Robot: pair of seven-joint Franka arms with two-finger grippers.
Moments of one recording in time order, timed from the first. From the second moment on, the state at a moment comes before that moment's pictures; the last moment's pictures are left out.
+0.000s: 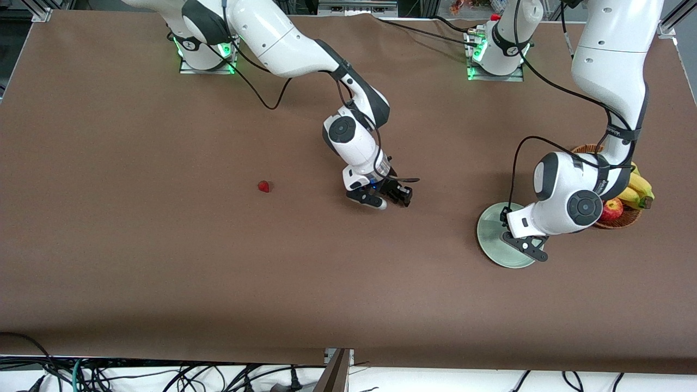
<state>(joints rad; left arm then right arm) -0.06 0.63 0.00 -1.77 0.00 2.28 0.47 0.91 1.10 -0.04 -1.16 0.42 2.78 1.03</state>
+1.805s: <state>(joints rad) -0.43 0.65 -0.21 -1.82 0.17 2.42 -0.70 0.73 0.62 -0.34 -1.90 0.42 2.39 0.18</state>
